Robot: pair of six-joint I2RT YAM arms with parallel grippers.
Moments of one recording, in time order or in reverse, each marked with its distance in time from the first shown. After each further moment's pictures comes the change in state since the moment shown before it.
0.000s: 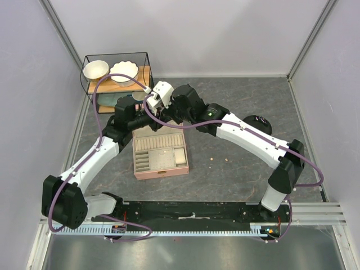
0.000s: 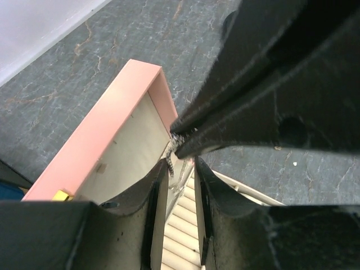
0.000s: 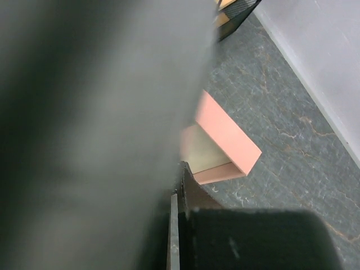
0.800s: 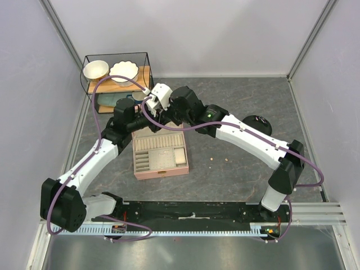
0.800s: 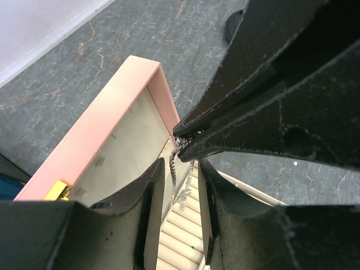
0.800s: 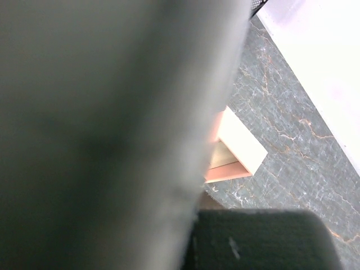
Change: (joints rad) left arm -0.006 -0.027 -0.022 0.006 -0.021 -0.007; right arm 0.015 -0.003 0.000 -0.013 0.011 -0.016
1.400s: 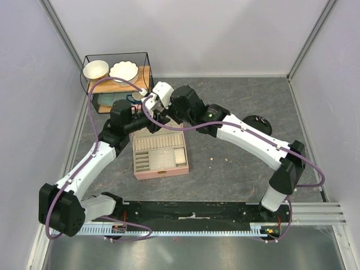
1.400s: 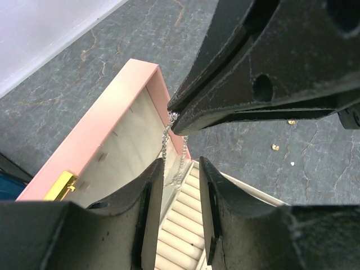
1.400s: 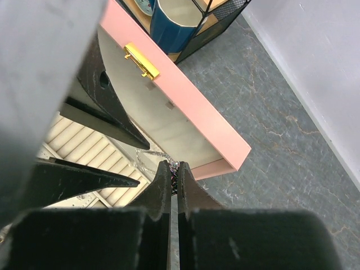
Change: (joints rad) left arm 0.017 -0.042 -0.019 0.002 0.024 0.000; right arm -0.001 -0.008 0.000 0.006 0.044 -0.013
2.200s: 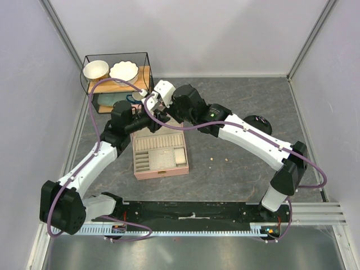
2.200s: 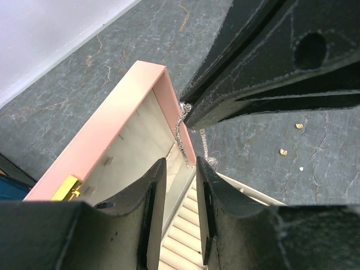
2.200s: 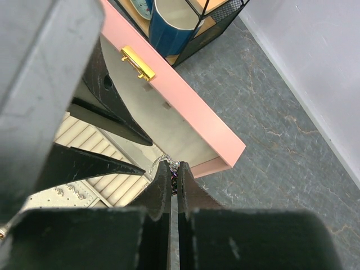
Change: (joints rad) left arm 0.006 0.016 -0.032 0.080 -0.002 0.000; right arm -0.005 -0.014 0.000 -0.001 -0.002 0.011
